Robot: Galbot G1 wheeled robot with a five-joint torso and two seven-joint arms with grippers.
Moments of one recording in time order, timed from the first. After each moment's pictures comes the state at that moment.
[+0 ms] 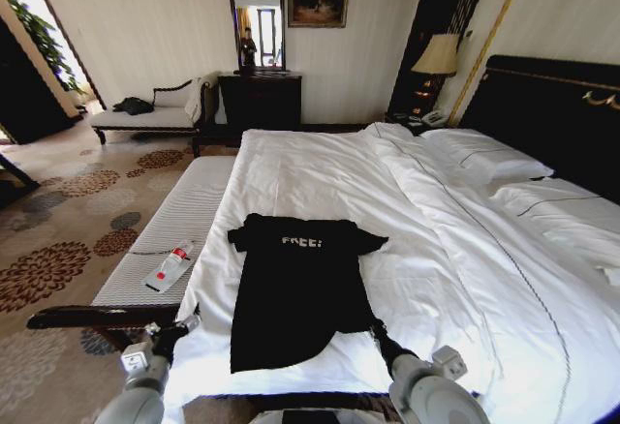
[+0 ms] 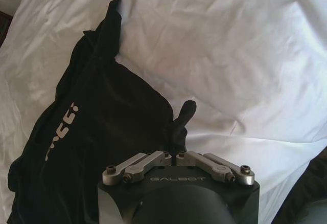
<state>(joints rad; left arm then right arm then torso) 1.85 -1.16 -0.62 -2.09 -0.44 0.18 -0.13 -1.81 1.41 0.43 2.50 1.35 -0.22 0.96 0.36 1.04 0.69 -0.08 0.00</state>
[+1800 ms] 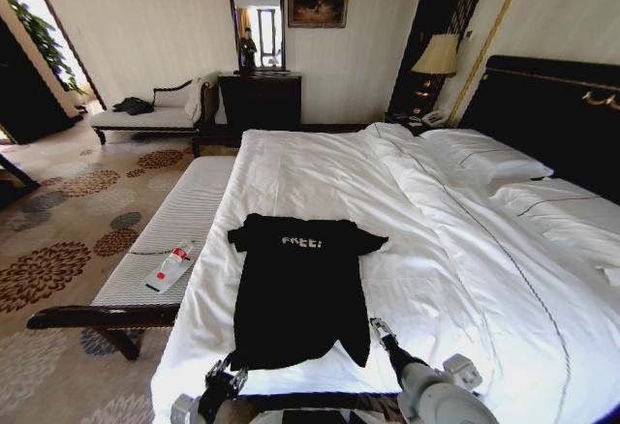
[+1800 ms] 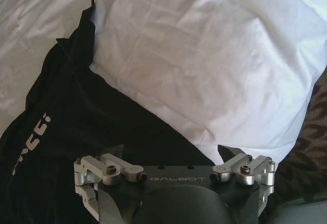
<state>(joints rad) 2.03 -1.04 -0.42 -2.15 -0.32 0.10 -0.04 -1.83 1.42 0.46 2.50 1.33 -0.21 1.03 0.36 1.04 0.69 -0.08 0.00</state>
